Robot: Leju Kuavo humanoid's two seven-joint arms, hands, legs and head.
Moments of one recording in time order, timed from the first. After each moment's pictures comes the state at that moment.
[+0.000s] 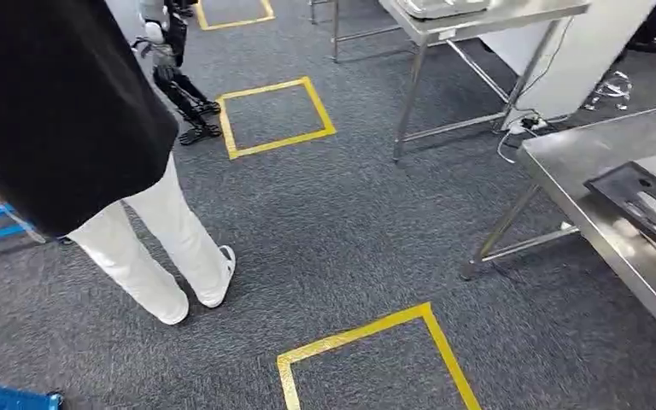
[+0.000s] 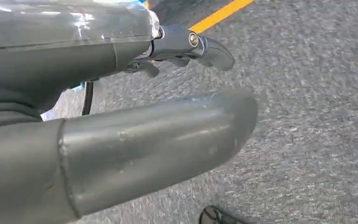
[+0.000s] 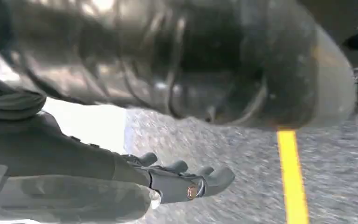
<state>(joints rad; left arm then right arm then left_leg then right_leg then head) -0.08 -0.13 1.27 -0.21 -1.27 0.09 -0.32 0.00 0.18 -0.38 -0.18 0.70 -0.05 0.12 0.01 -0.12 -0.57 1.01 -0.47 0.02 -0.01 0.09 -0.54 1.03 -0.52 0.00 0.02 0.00</state>
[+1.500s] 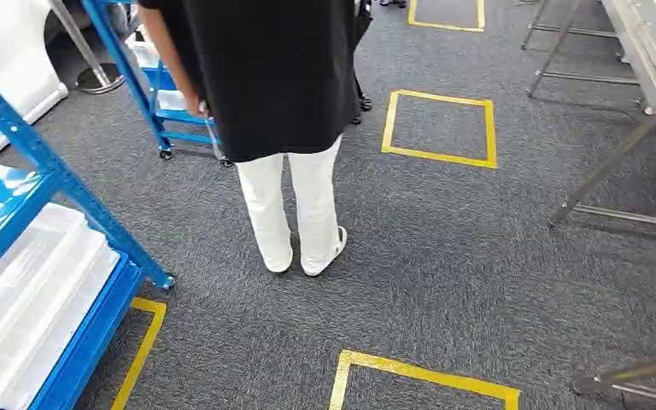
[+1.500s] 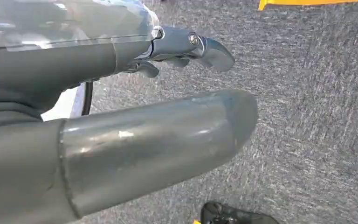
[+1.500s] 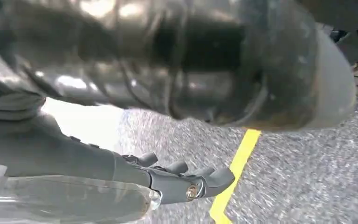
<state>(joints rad) -0.08 -0.14 1.27 -0.21 -1.27 0.11 -0.31 0.00 0.16 -0.39 -0.18 0.74 -0.04 0.12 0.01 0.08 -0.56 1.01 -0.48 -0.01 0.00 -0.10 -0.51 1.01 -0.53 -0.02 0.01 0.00</state>
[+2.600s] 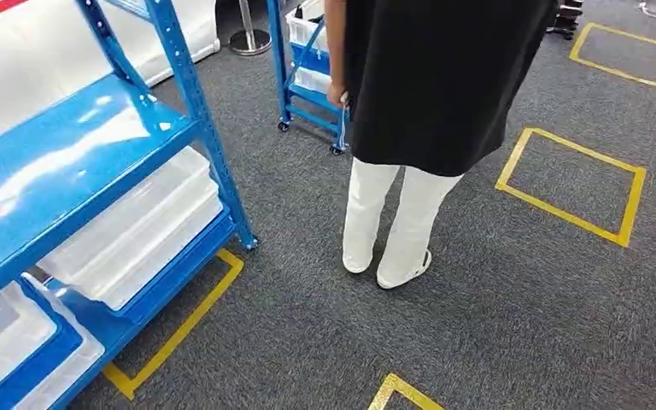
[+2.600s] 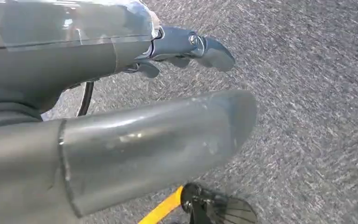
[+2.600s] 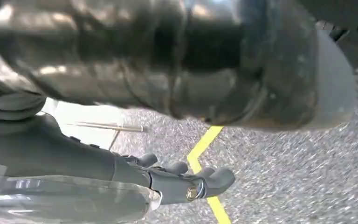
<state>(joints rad) -0.08 -0.19 1.34 -0.22 -1.16 0.15 -0.35 -0.01 0.17 -0.43 -0.18 0.74 -0.06 0.16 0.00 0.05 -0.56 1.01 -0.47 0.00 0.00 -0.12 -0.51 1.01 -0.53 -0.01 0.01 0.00</state>
